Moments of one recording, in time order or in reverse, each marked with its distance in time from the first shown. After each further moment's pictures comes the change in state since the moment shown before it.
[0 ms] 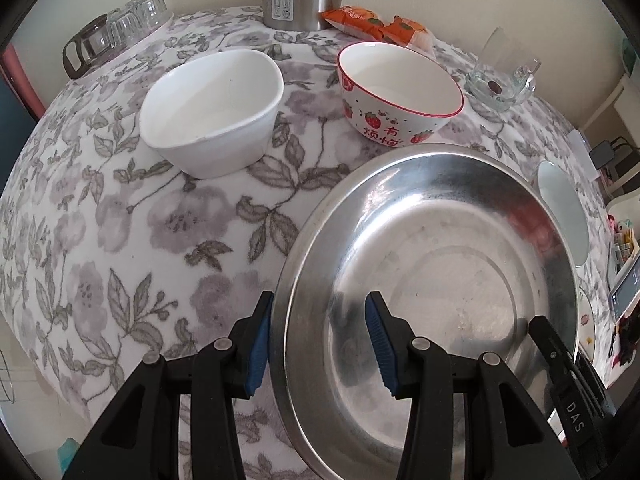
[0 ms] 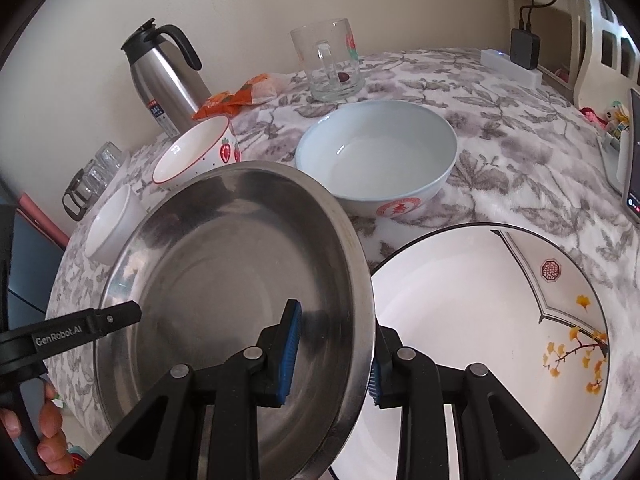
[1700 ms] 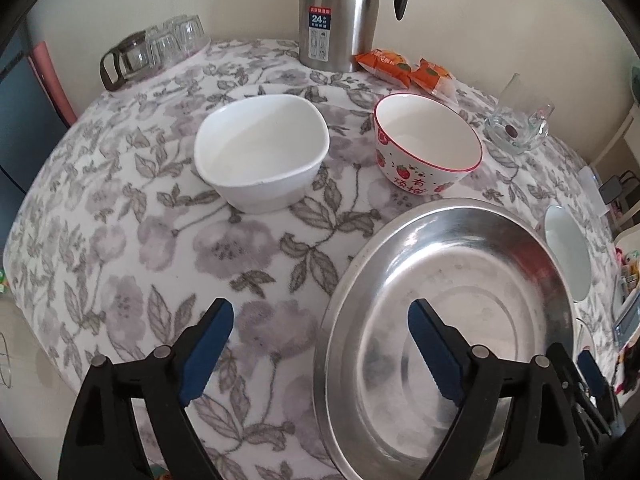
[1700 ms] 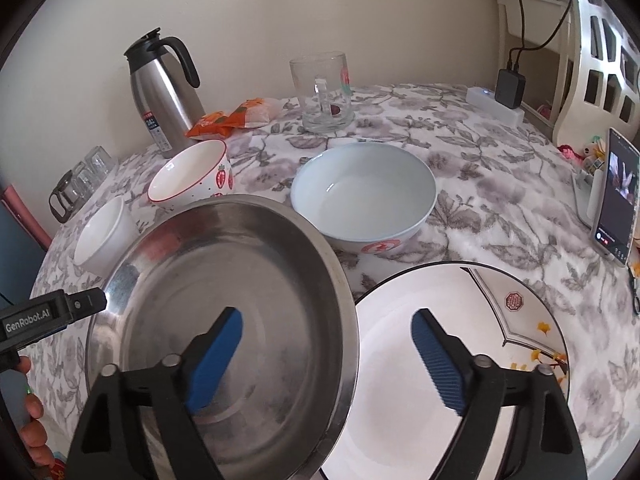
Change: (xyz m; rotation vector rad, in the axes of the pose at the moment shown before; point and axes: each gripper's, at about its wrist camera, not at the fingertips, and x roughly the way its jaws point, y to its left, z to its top) left arm -0.028 0.013 0.006 -0.055 -0.128 0.073; right arm -0.020 0.008 0.008 -0.034 -0.081 -0.094
